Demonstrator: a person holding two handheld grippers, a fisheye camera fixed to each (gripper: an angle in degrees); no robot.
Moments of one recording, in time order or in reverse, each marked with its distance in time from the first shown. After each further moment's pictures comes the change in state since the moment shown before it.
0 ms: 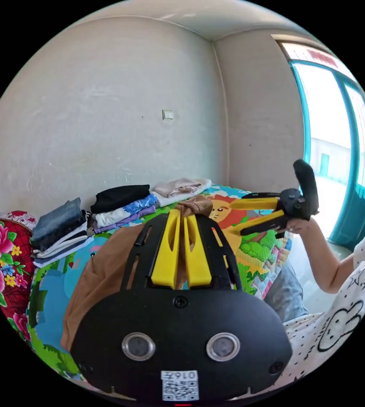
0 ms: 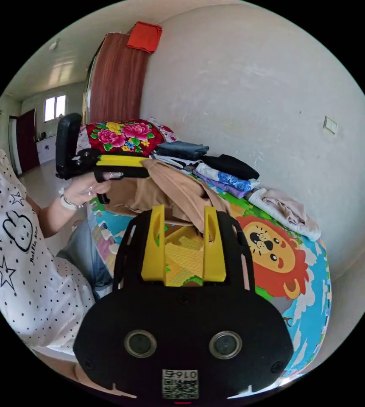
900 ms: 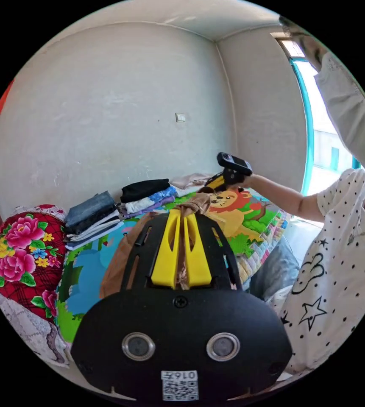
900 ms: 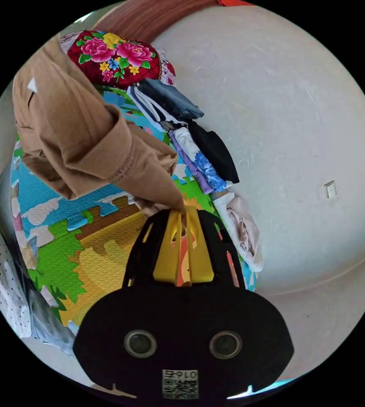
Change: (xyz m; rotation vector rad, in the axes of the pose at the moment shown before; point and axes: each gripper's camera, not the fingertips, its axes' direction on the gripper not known) left arm -0.018 0.016 -0.140 -0.006 -0.096 -0.001; right arm -0.002 -0.154 0.192 -0.315 0.250 -0.389
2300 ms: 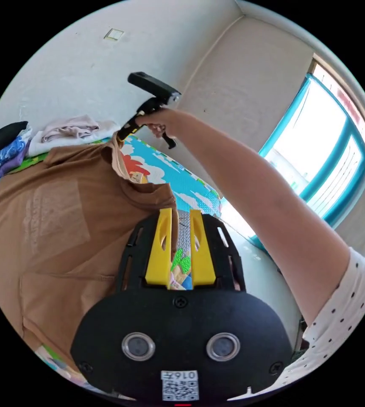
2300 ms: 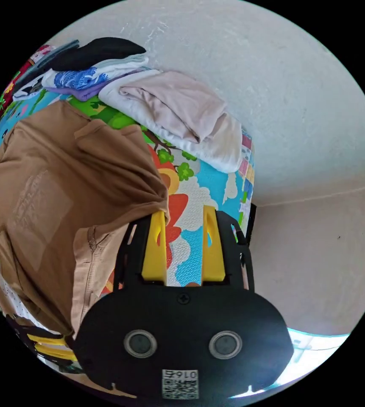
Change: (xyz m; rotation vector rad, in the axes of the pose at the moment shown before) left arm 0.230 -0.100 0.423 -0.343 0.662 -0.219; right arm 0.368 0.258 0.210 -0.540 -0.087 0.455
